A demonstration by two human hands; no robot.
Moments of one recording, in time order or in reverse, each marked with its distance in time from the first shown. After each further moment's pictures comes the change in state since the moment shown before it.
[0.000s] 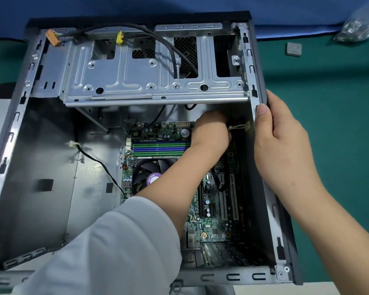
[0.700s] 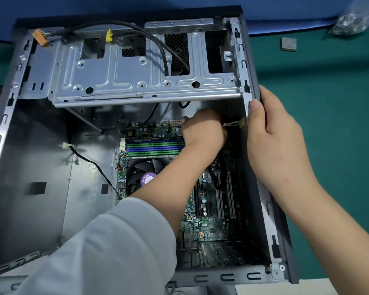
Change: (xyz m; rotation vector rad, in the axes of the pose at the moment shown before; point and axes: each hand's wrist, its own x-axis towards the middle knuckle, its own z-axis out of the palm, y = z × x) left_hand 0.000 0.003 0.006 0.110 0.103 -0.062; right_hand 0.001 0.001 -0.001 0.012 -0.006 0.006
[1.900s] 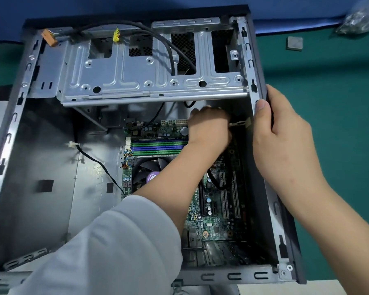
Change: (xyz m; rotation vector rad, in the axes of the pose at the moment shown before) left_hand 0.001 -0.005 0.003 0.129 0.098 0.221; right_hand -0.002 -0.004 0.001 -0.112 0.008 -0.010
